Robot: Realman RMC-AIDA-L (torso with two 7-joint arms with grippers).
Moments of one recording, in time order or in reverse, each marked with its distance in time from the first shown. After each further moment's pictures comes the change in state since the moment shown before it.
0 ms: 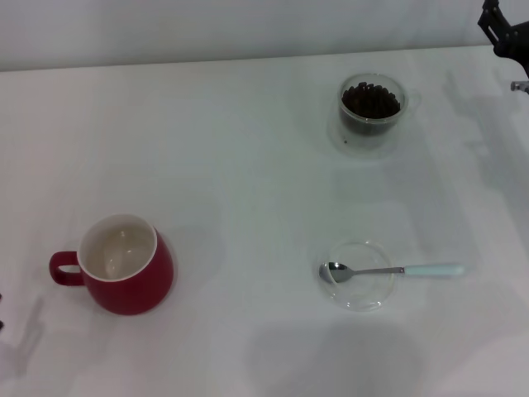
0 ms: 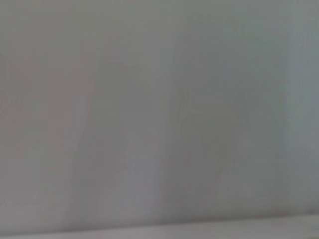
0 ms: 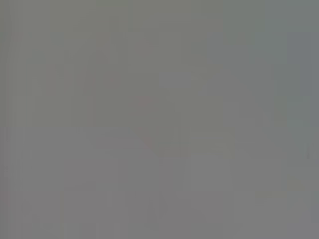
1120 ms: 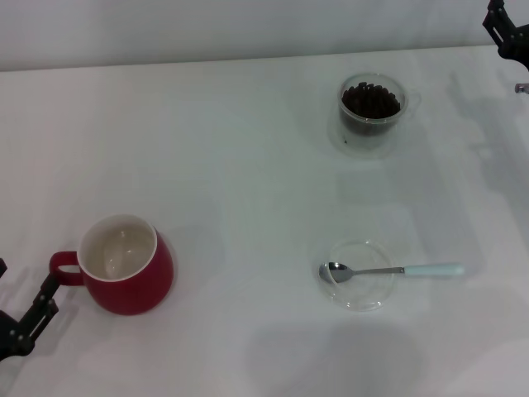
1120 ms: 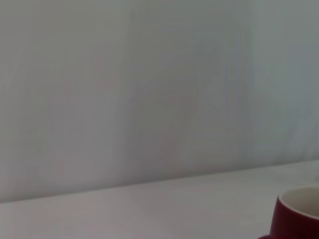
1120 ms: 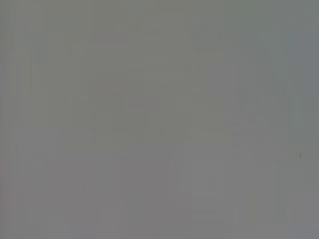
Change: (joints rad) left arm -0.115 0.001 0.000 0.005 0.090 -0.188 0.008; right arm -0.011 0.001 0.004 -0.001 -0.001 -0.013 0.001
